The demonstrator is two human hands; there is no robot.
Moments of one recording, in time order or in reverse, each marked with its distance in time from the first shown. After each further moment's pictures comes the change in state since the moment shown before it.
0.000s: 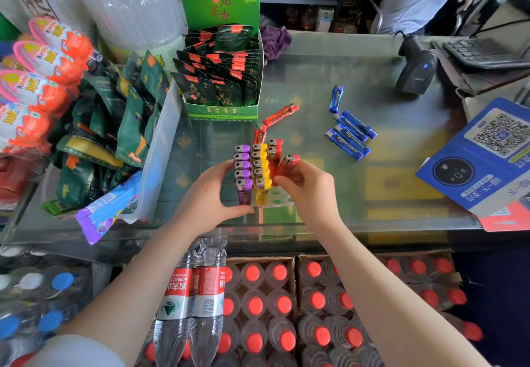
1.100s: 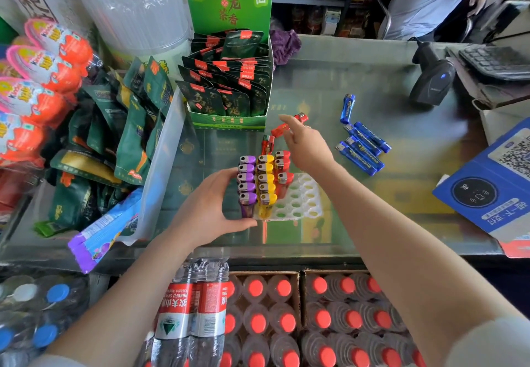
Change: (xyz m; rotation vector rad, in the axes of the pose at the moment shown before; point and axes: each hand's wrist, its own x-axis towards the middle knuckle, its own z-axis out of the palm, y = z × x) left_hand 0.011 -0.011 -0.008 0.035 -0.051 -0.002; right_hand 0.119 0.005 0.019 -0.407 -0.206 0.014
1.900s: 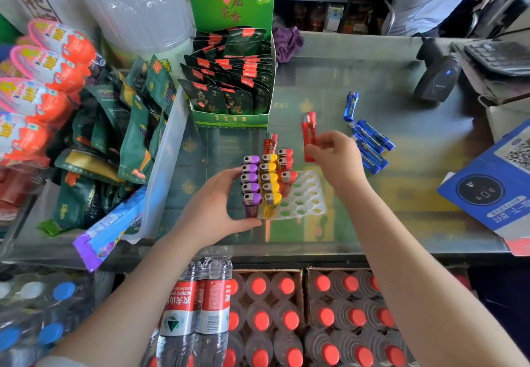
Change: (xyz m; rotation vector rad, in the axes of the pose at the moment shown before) left_hand -0.004 0.009 0.001 -0.003 0.019 -0.030; right_hand -0.048 0.010 -0.026 0.420 0.162 0.246
